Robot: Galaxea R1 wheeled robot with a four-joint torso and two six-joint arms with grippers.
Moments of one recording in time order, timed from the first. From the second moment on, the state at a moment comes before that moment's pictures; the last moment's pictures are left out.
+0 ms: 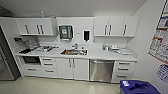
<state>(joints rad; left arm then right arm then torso) 1.53 2.83 -2.38 0.02 -0.16 -0.06 -1.50 2.81 -2.35 0.04 -0.02 -0.02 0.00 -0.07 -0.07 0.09</state>
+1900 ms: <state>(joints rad) 1.54 2.85 -2.38 0.02 -0.16 -0.06 -1.49 2.83 -2.38 0.03 -0.03 -0.02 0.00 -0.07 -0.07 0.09</state>
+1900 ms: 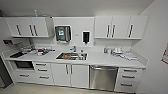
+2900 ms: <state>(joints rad) 1.54 2.85 -2.38 0.02 -0.16 -0.06 -1.49 2.83 -2.38 0.03 -0.02 -0.02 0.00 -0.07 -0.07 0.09</state>
